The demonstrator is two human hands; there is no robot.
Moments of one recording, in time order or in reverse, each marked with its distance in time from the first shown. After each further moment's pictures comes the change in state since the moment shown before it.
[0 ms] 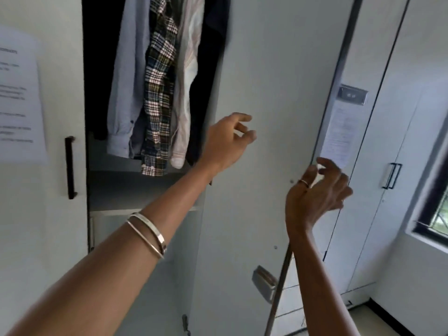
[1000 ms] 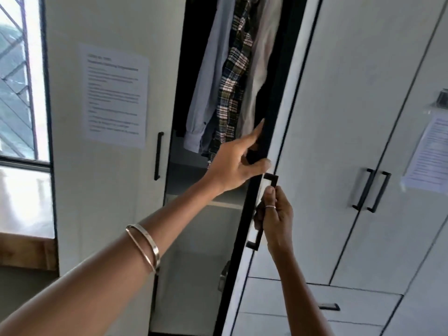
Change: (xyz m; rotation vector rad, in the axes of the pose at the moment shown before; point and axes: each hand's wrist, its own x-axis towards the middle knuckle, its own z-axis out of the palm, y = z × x) left_hand -0.076 0.009 -0.031 0.143 -0.048 0.224; right_hand -0.076 -0.005 -0.021 0.783 -1.009 0.260
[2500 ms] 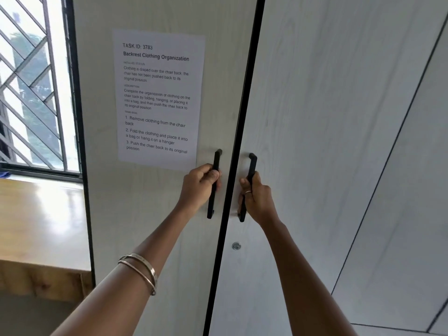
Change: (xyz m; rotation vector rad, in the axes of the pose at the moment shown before) left_hand -0.066 -0.267 -0.217 -0.014 0.296 -0.555; right_hand 0.121 0.125 0.298 -0.405 -0.349 -0.081
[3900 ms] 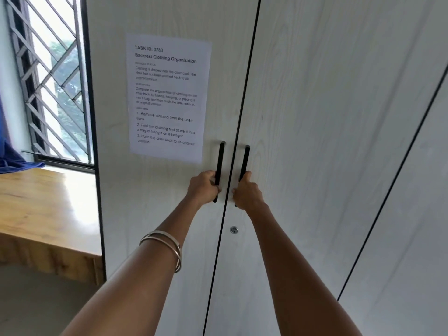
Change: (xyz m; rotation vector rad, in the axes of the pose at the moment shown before) left_hand 0.020 -0.021 0.026 0.491 -0.054 -0.351; right_hand 0.034 0.002 0.016 -0.336 -0.308 0.371
